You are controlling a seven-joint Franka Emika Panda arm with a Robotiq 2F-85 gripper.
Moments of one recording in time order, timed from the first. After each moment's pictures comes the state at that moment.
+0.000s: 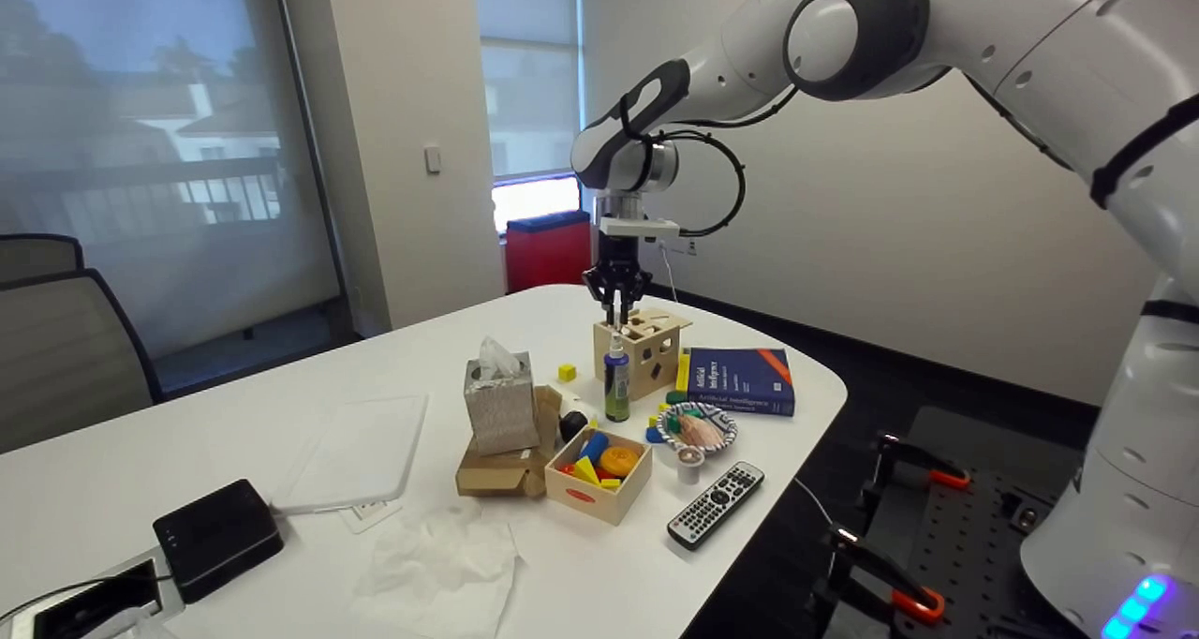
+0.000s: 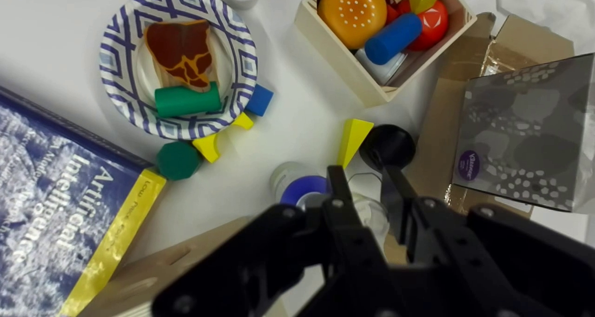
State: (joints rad) arm -0.22 0.87 -0.08 -1.29 0.28 1.91 0.14
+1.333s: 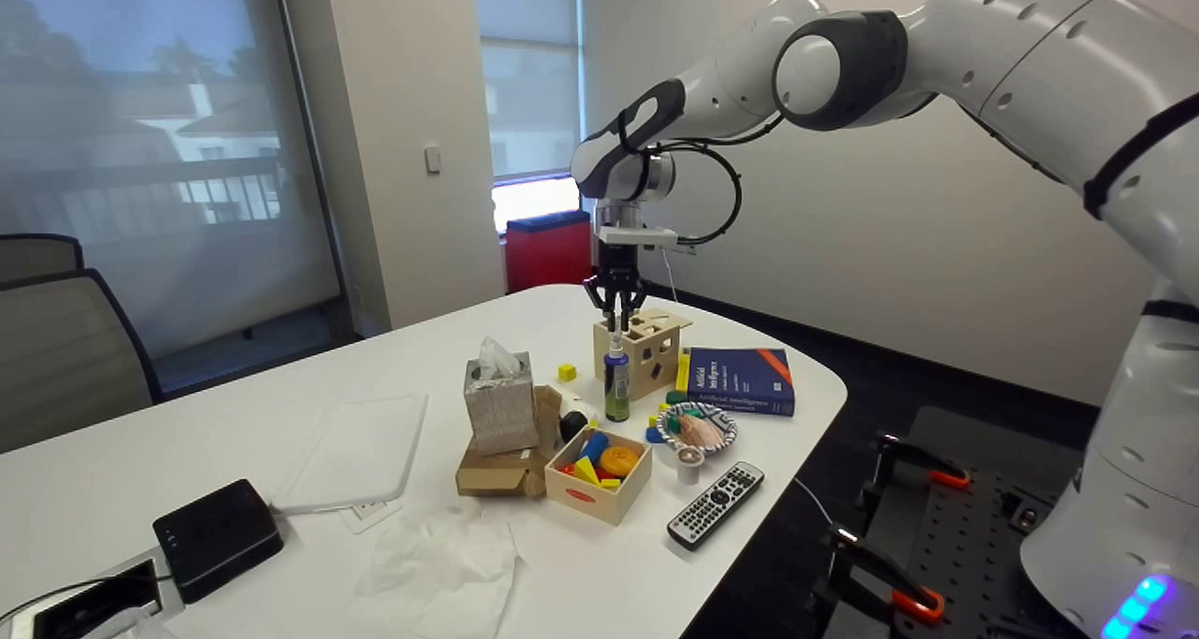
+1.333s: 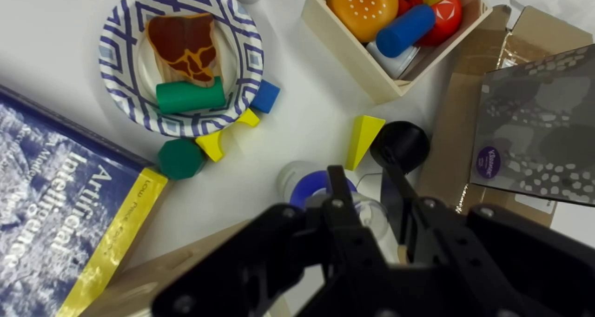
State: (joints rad) arm -0.23 0.96 -0.08 -1.17 0.28 1.86 0.14
